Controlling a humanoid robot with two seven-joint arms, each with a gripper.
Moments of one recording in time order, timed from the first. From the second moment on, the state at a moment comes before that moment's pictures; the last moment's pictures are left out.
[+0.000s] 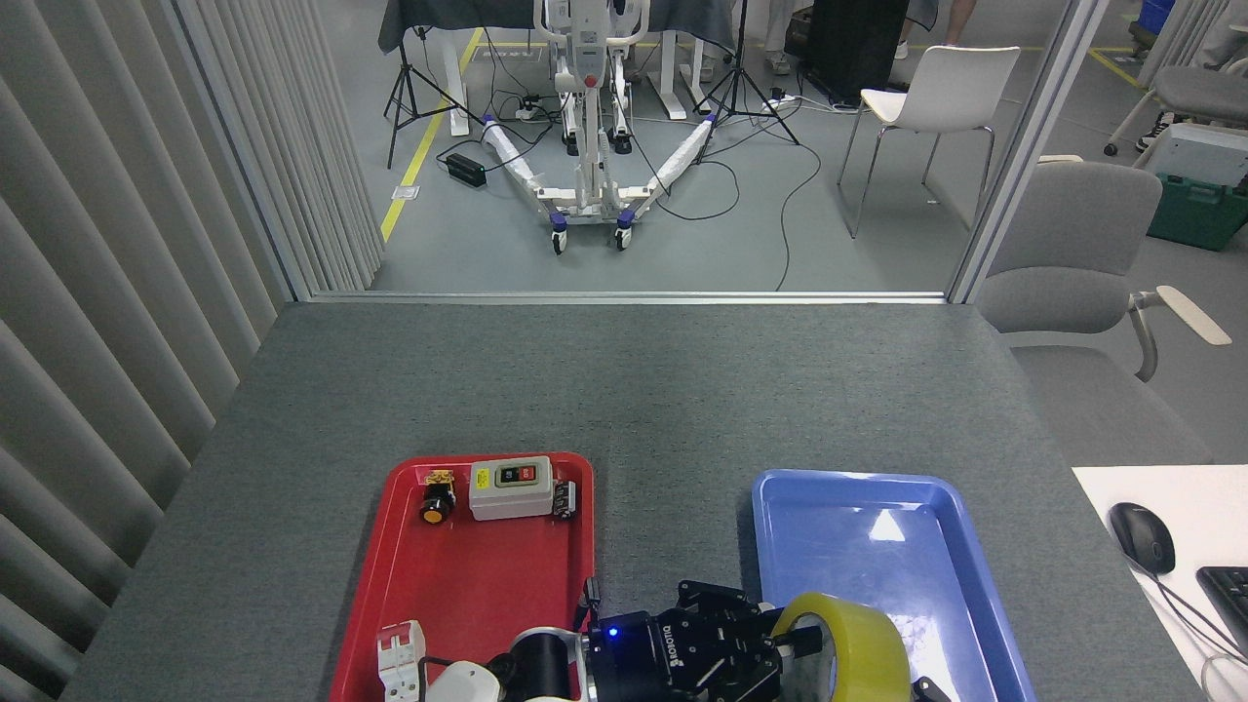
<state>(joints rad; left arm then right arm) -0.31 0.00 -0.61 -1.38 -0.85 -0.79 -0.27 0.40 -0.18 -0.04 -1.80 1.42 -0.79 -0.34</state>
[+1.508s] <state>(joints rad) -0.31 -0.03 -0.62 -1.32 -0.97 -0.70 -0.27 0.40 -0.18 -0.04 -1.80 1.41 -0.79 -0.35</state>
